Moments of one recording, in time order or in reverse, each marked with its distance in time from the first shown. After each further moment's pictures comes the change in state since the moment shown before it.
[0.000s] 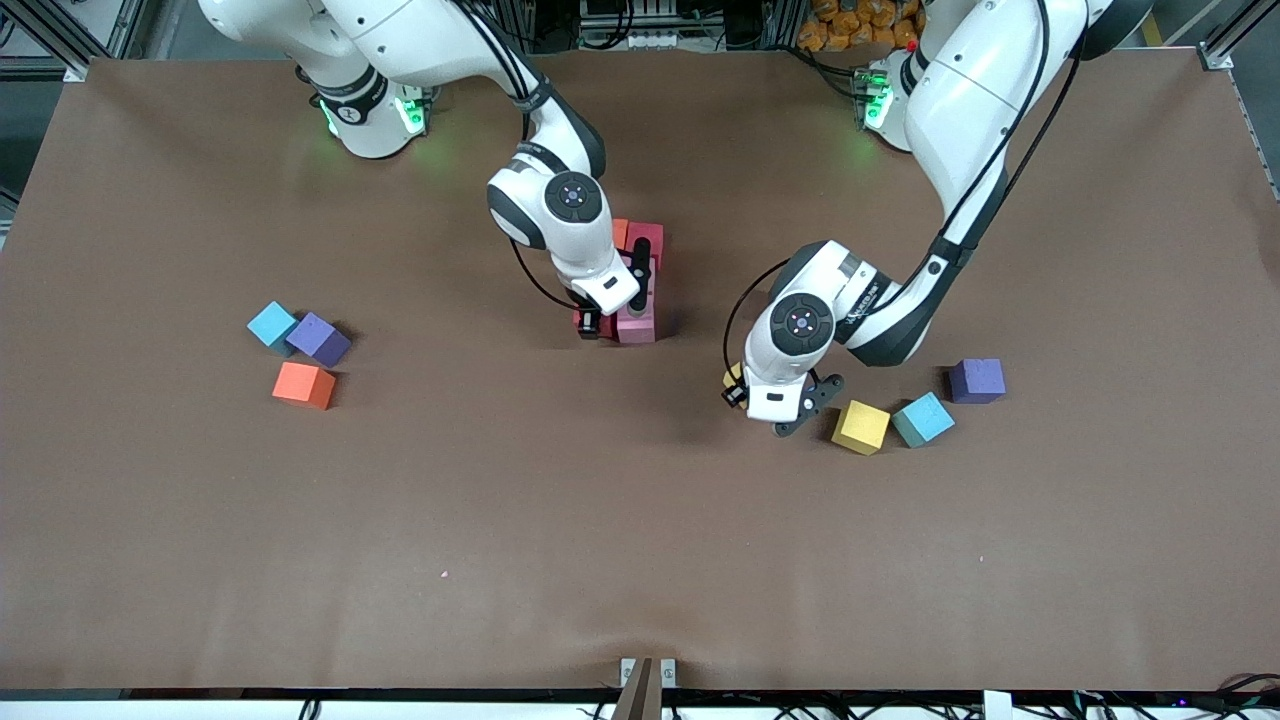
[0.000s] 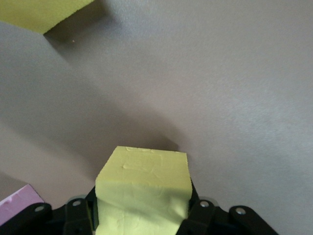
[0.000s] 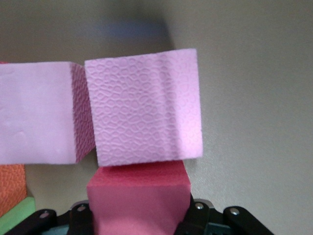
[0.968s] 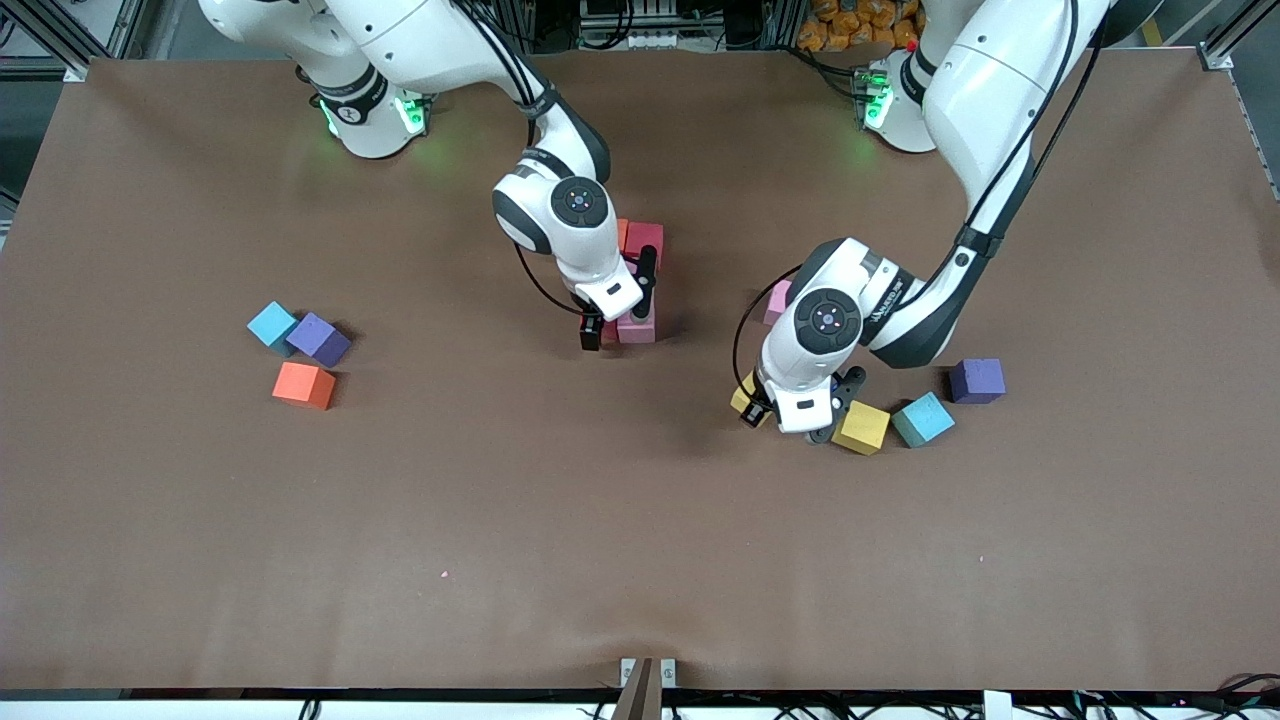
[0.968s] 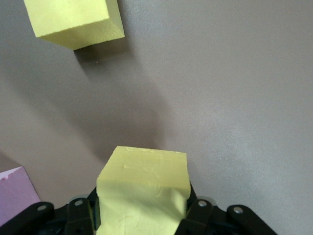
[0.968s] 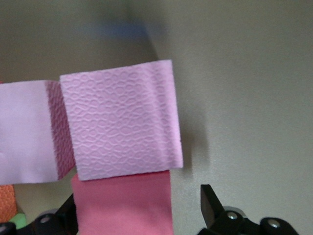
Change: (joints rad) left arm 0.026 -0.034 0.000 0.024 0.000 0.000 -0.215; right arm 0.011 0.015 -0.015 0.033 -0.005 -0.001 0.060
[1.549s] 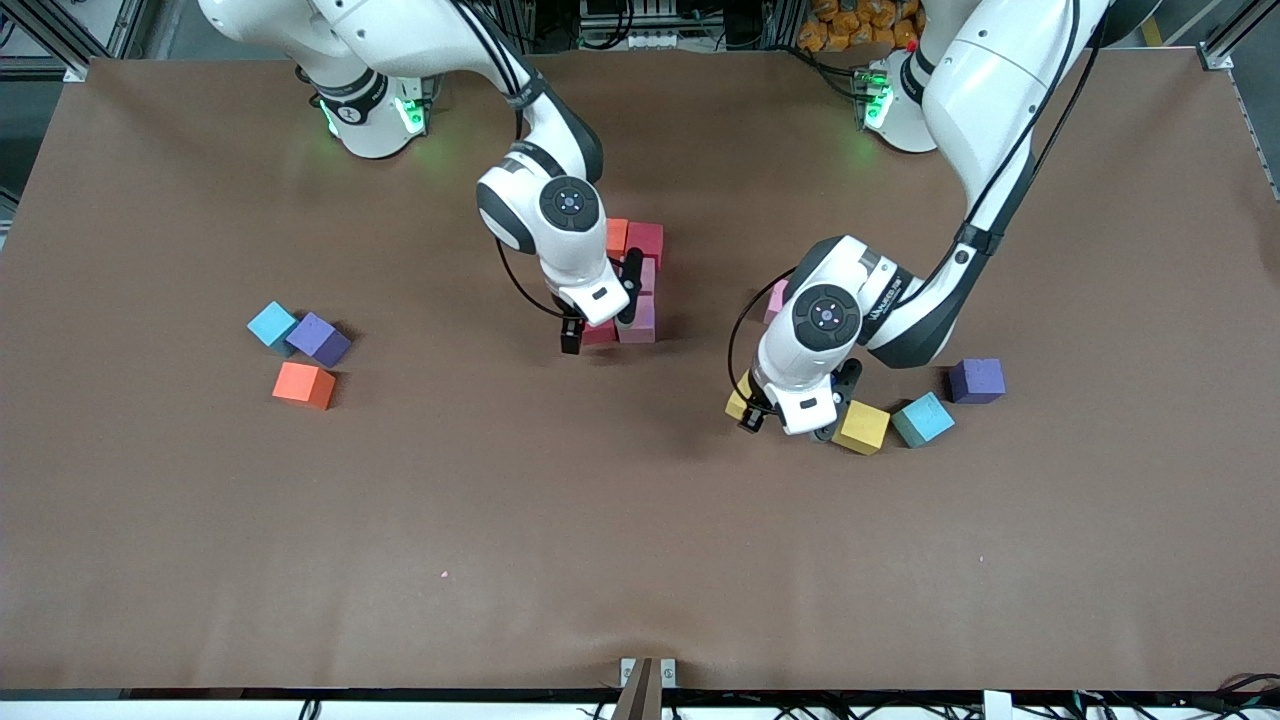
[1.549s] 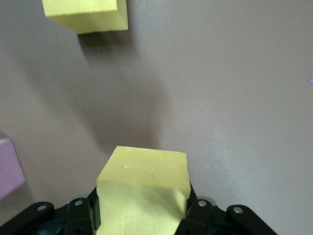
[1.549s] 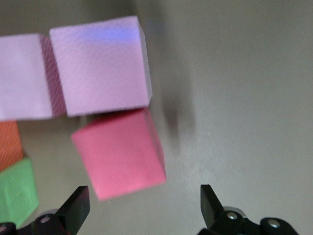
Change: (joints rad) left arm -0.010 0.000 -0.014 0.045 -0.001 0.000 -0.181; right arm -0.027 -0.089 -0.022 0.021 0.000 -0.201 -0.062
